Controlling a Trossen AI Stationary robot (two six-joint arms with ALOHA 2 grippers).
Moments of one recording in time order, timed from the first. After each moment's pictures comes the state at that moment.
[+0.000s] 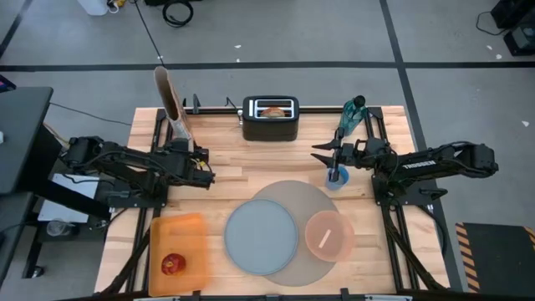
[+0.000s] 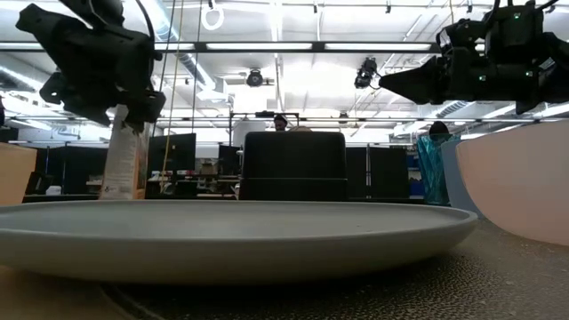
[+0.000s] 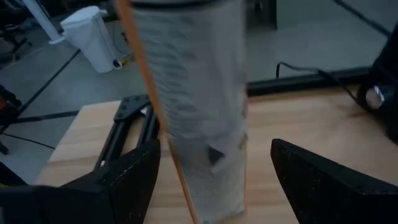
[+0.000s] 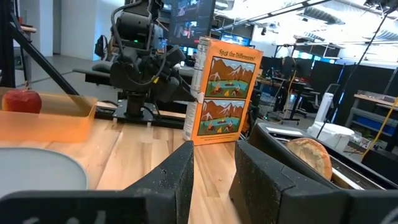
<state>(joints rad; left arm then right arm) -0.04 1.29 0.67 -1.20 -1.17 -1.71 -0.33 1.02 0.11 1.03 -0.16 -0.21</state>
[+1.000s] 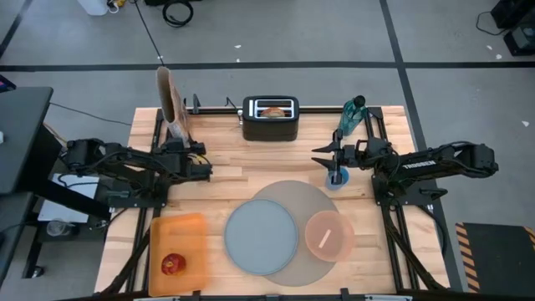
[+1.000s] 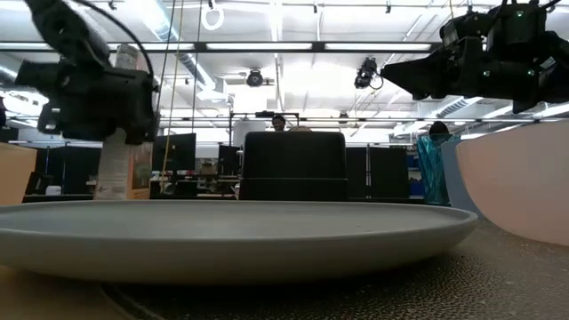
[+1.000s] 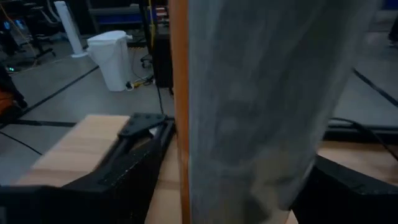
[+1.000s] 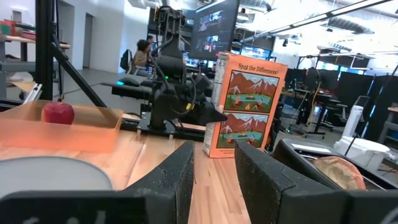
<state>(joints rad) 0.12 1.29 0.44 -0.76 -1.36 -1.62 -0.32 1.02 0.11 1.06 -0.26 -0.19</state>
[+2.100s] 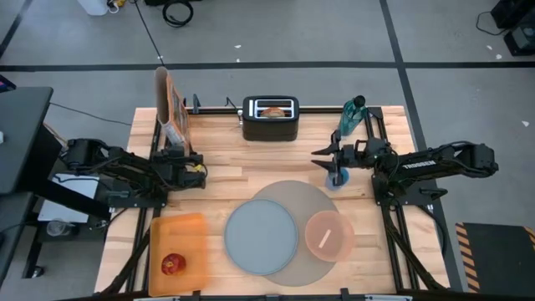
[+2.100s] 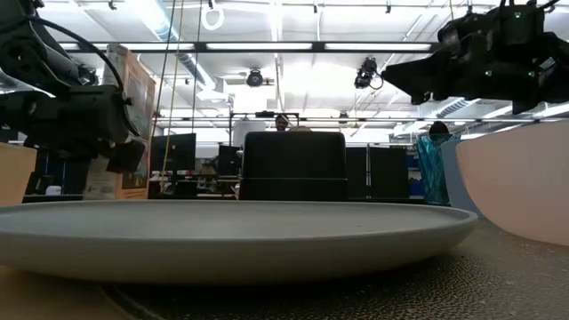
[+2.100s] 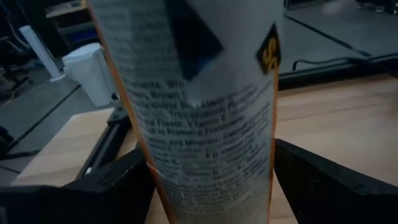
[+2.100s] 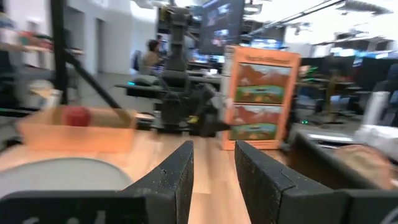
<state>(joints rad) 0.05 1.29 0.22 -0.39 -1.36 -1.31 -0.32 1.02 0.11 1.04 -0.31 -0.11</state>
